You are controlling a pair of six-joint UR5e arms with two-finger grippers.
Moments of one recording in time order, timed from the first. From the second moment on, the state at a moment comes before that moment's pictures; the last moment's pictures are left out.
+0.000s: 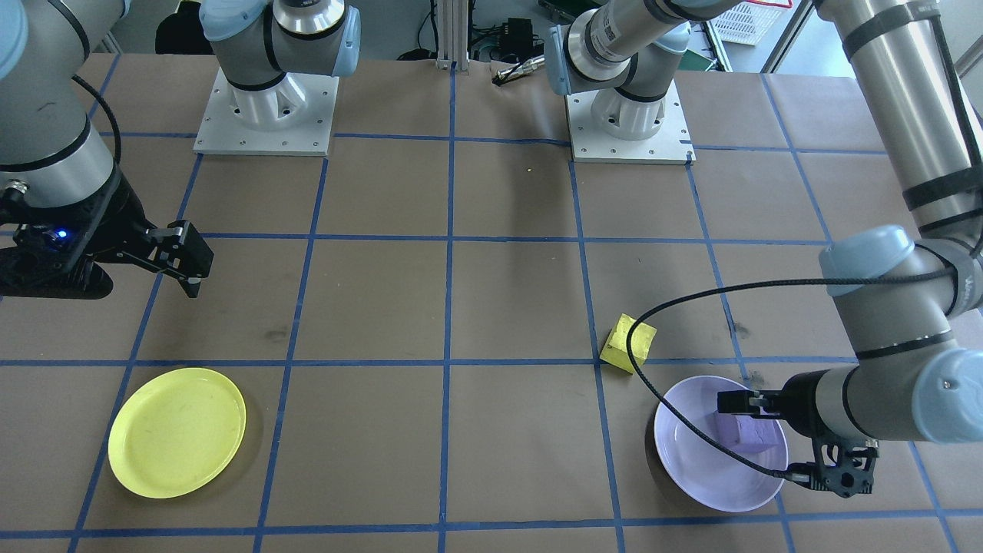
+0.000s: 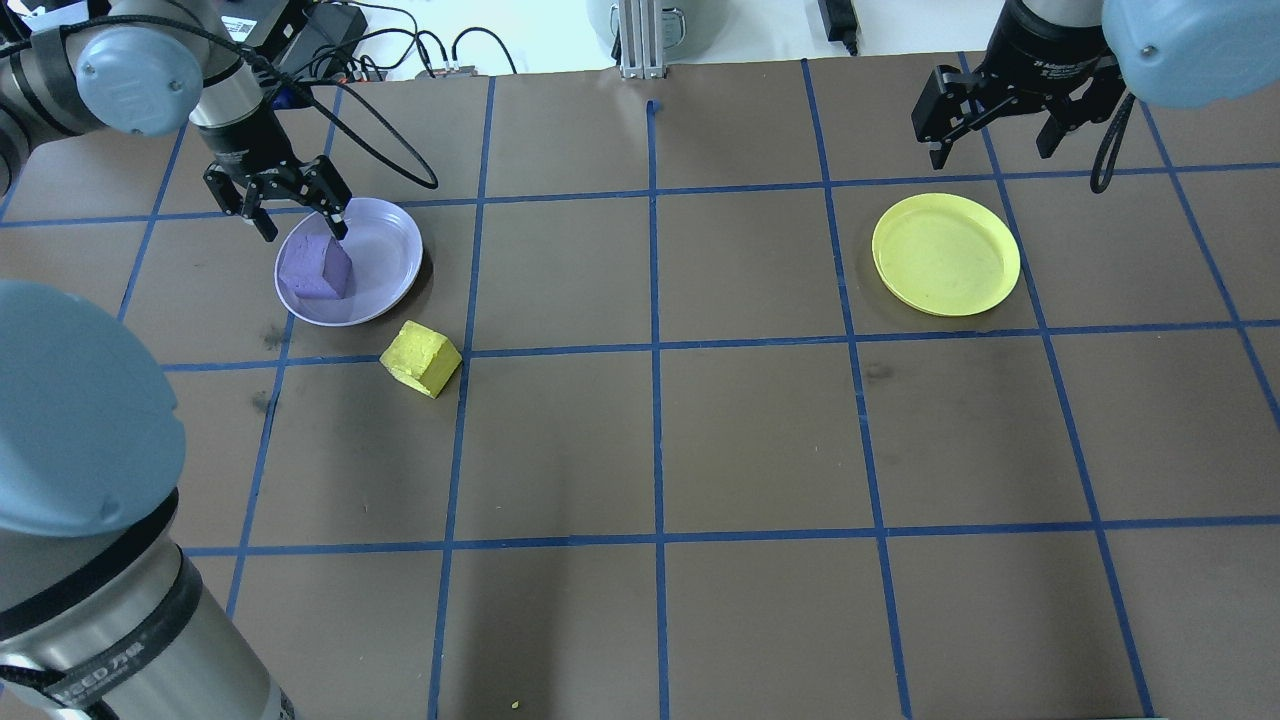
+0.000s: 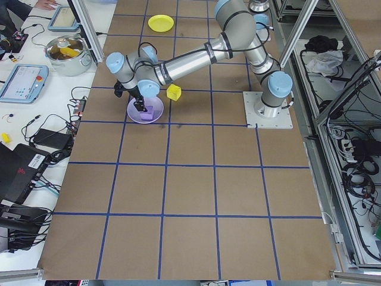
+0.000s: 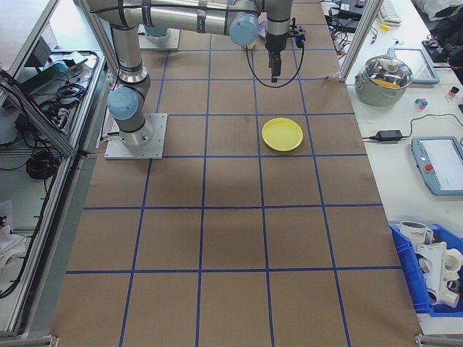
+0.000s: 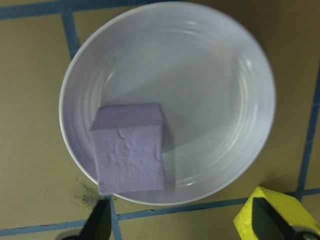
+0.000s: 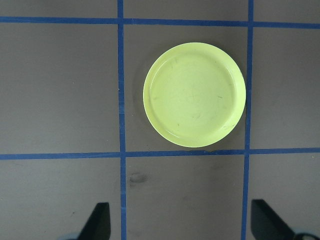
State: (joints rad) left arm -1.33 -2.19 -1.25 -1.52 1.59 0.33; right arm 1.48 -1.41 1.48 -1.71 -1.64 -0.10
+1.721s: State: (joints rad) left arm -1.50 -1.93 -1.76 -1.17 1.60 0.61; right arm 1.48 -1.41 1.48 -1.71 -1.65 -0.11
